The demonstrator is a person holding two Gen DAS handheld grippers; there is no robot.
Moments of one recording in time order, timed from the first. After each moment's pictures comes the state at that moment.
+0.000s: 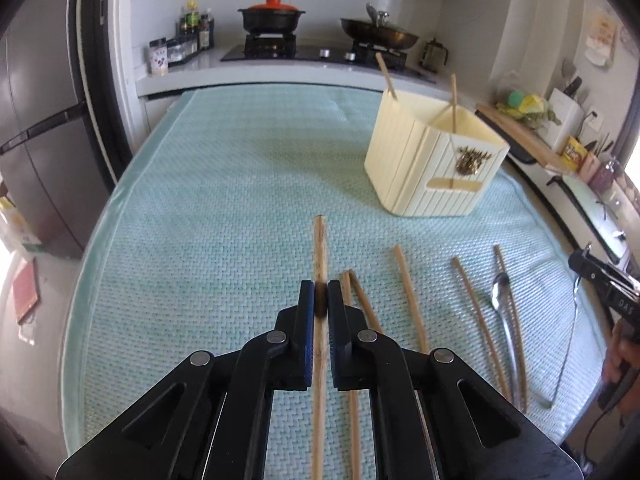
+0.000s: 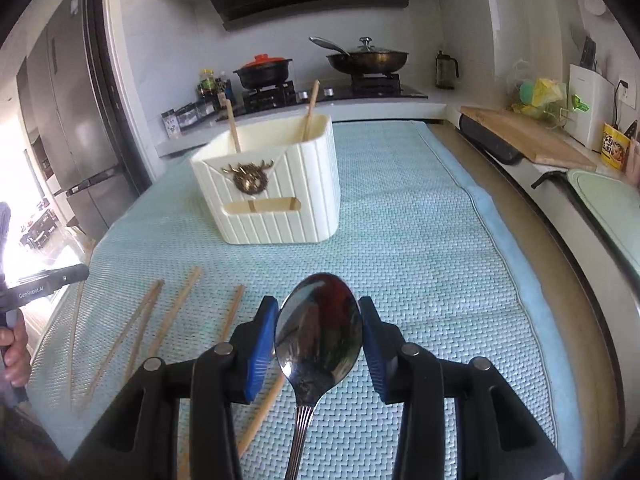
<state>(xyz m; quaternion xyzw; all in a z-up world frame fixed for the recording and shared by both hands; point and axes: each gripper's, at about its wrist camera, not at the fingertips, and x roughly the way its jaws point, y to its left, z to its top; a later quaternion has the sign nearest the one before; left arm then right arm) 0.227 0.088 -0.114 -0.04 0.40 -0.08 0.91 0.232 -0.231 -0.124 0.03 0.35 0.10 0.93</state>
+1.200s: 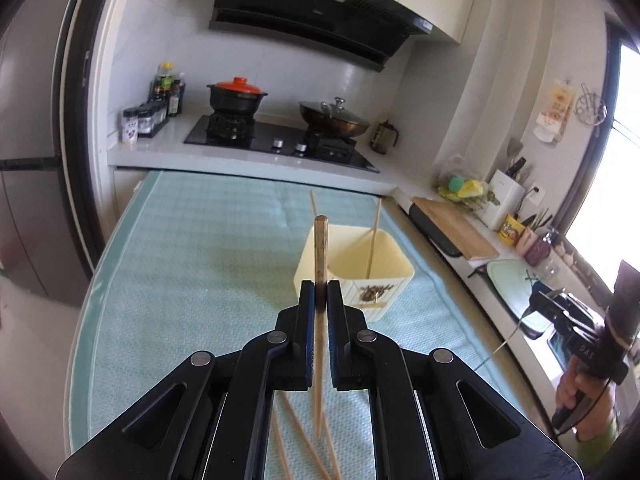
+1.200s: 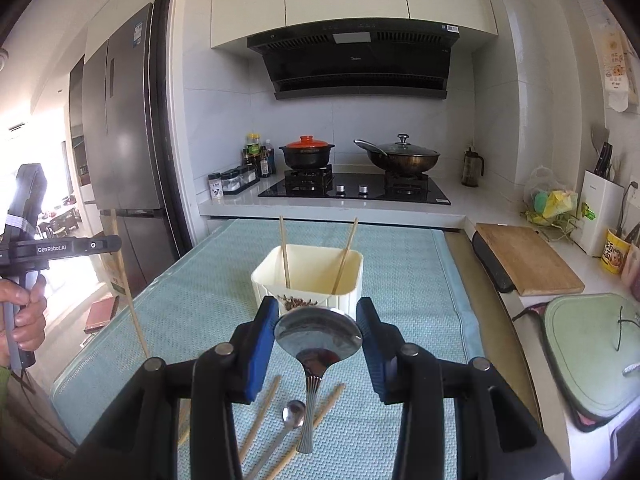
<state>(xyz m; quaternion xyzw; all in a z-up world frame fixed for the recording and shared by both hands) 0.246 0.084 0.014 -0.11 0.29 -0.16 0.94 0.211 -0.226 0.009 -0.01 0.23 0.15 0.96</state>
